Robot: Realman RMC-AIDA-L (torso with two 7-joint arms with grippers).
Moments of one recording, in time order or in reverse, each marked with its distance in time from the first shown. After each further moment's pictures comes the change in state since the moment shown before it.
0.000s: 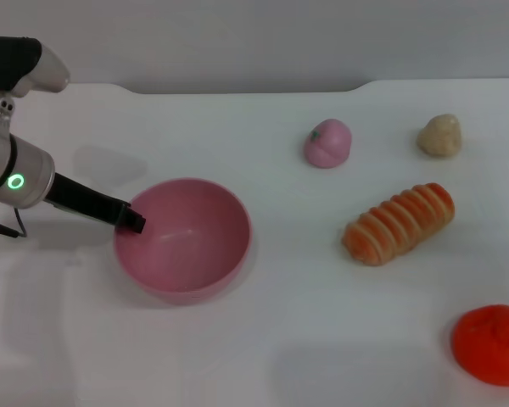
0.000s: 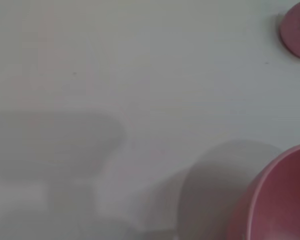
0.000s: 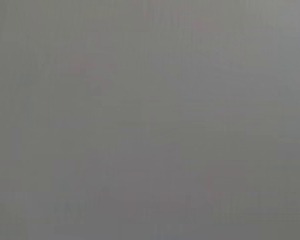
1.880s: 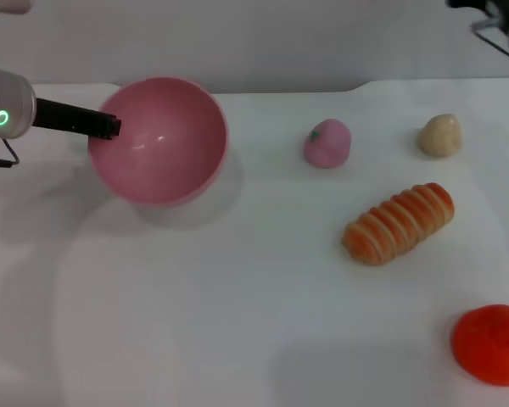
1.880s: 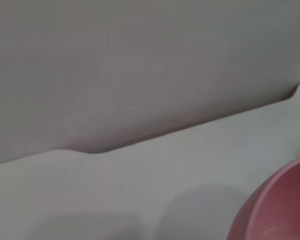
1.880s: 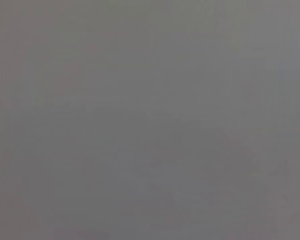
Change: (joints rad) left arm 0.070 0.001 0.051 0.189 -0.086 -0.207 -0.017; right arm 0.015 0.002 -0.232 -0.602 -0.440 0.918 0.406
